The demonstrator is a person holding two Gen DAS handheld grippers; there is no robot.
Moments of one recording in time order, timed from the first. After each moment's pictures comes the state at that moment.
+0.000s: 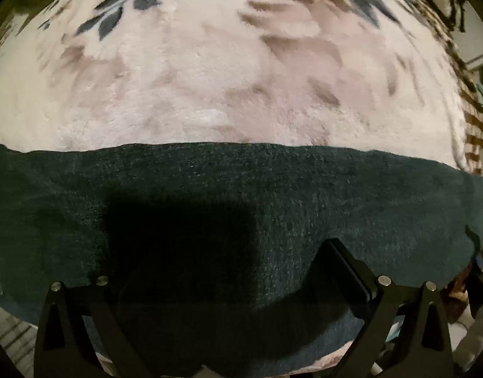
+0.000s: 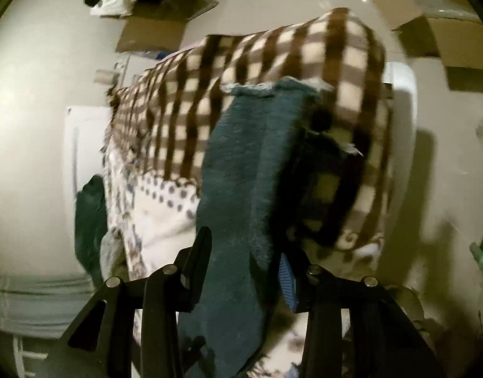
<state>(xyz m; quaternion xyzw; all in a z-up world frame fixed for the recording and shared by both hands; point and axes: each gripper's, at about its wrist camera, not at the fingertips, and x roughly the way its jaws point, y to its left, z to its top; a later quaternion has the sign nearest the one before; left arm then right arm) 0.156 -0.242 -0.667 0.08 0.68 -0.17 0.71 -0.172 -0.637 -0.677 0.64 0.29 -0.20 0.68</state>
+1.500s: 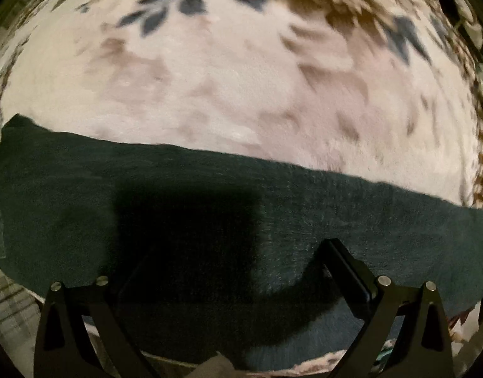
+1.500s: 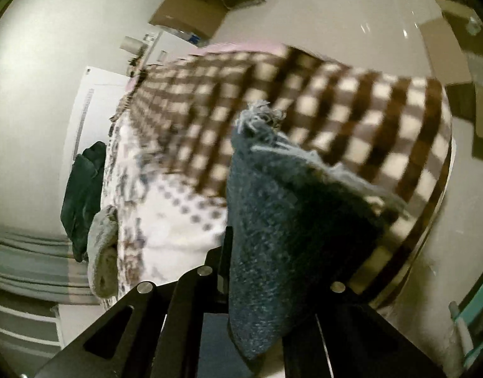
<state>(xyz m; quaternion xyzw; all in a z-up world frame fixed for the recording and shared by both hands) 0.170 -0.246 -0.648 0.04 0.68 -0.09 0.73 -0.073 -0.641 -0.624 0.54 0.32 -0.18 0.75</state>
